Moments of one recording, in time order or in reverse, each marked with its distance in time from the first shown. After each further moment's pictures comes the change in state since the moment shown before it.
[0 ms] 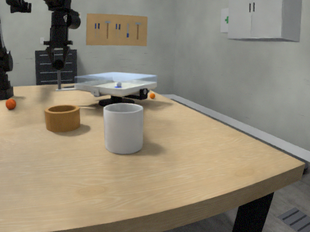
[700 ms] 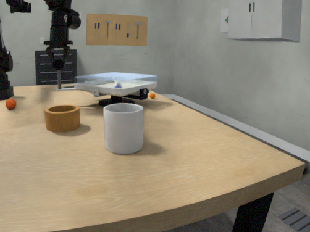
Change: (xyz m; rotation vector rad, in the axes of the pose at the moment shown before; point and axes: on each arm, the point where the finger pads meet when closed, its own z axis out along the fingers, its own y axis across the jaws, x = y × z) left arm 0.000 0.000 0.000 0.000 0.000 0.000; right arm 0.000 0.000 0.000 -0.003 0.006 0.000
